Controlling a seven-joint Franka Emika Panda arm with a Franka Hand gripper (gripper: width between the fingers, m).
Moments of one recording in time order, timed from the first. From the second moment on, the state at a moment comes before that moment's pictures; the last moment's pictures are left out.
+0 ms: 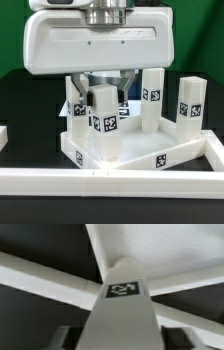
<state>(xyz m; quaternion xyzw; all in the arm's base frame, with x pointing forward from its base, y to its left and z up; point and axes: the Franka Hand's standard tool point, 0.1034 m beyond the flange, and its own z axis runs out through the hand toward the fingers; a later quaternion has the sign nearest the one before) 0.620 -0.044 0.113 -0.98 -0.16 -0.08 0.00</state>
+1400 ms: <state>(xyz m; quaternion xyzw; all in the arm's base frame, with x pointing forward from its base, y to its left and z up) 0.620 -0.035 0.109 -0.89 0.45 -0.06 0.05</state>
